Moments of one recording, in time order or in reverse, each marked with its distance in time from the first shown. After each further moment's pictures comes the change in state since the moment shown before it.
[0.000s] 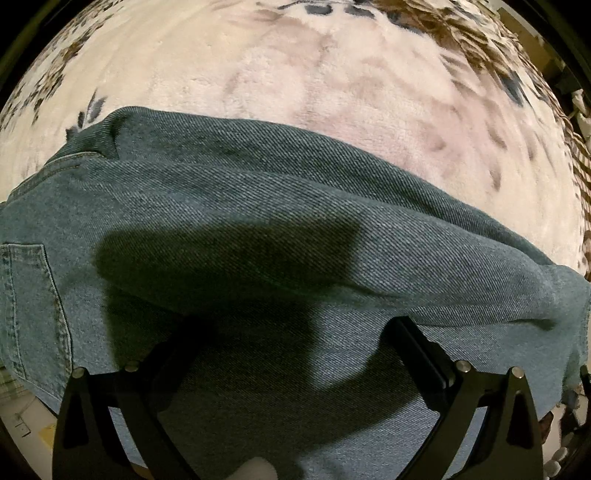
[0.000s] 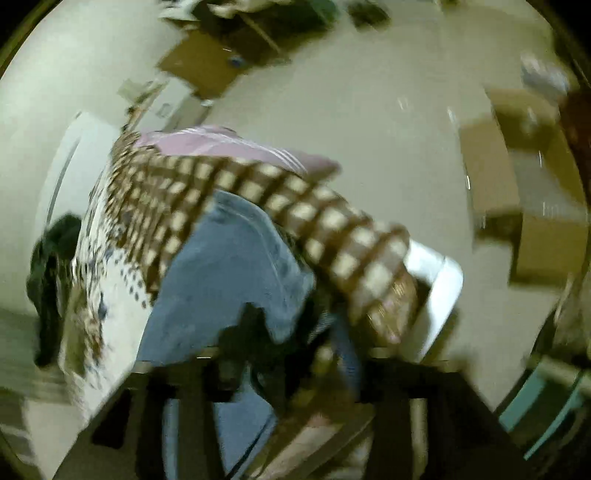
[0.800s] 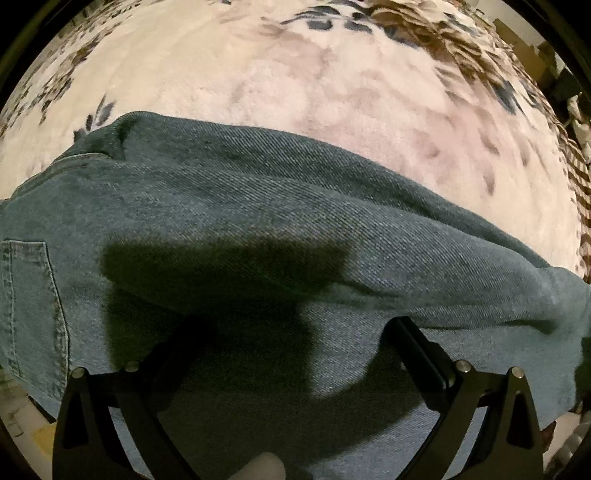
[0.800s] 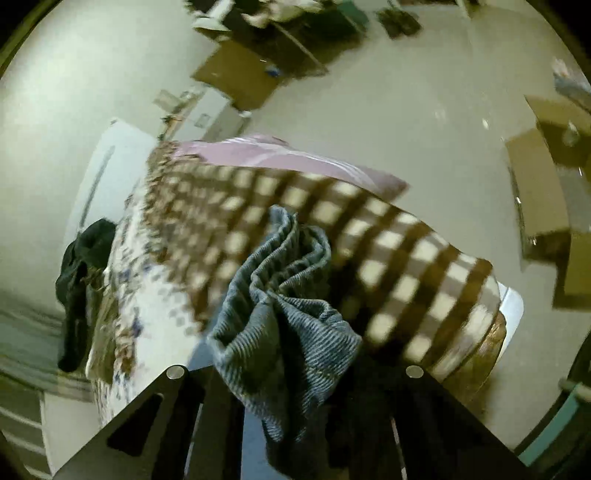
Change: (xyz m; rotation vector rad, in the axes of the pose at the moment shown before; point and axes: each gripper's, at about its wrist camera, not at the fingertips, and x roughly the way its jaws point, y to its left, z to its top) left arm -0.005 0.008 -0.010 0.007 -0.068 -0.014; right arm 0.017 0.061 0.008 -0.116 -0.092 0.162
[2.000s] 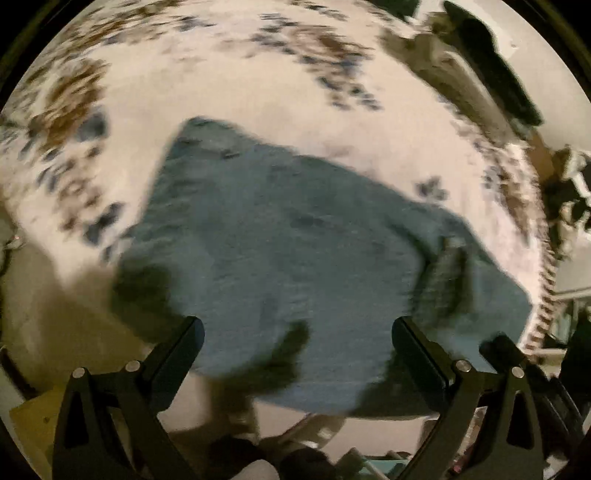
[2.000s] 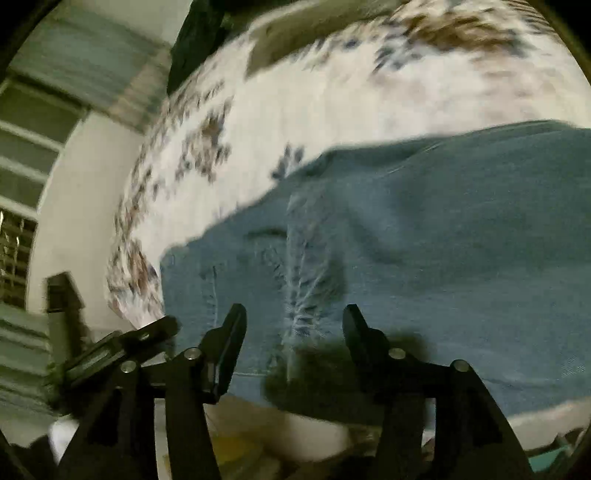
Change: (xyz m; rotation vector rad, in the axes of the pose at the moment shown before) left arm -0.108 0.305 -0.045 -0.255 -0.094 -0.202; right arm 0.042 0.315 -0.394 -0.678 0.619 0.207
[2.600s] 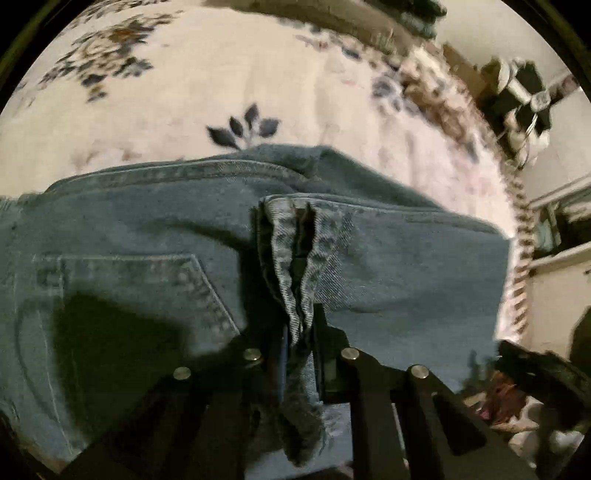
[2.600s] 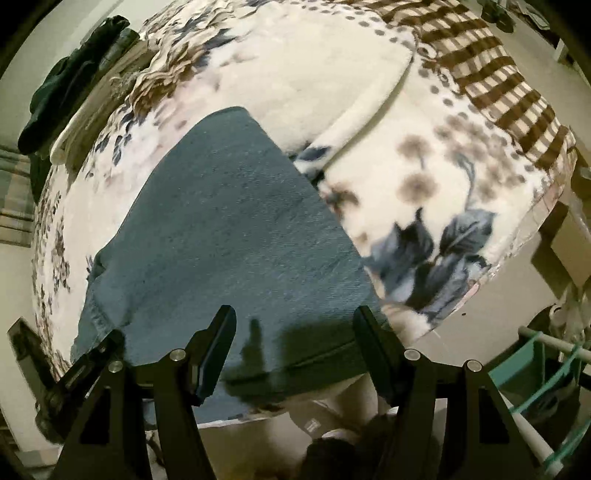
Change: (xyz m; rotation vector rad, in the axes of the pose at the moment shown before) left arm 0.074 -0.120 -0.016 0.303 0.059 -0.137; right arm -0.095 -0.189 -0.024 0.435 -0.049 -0.371
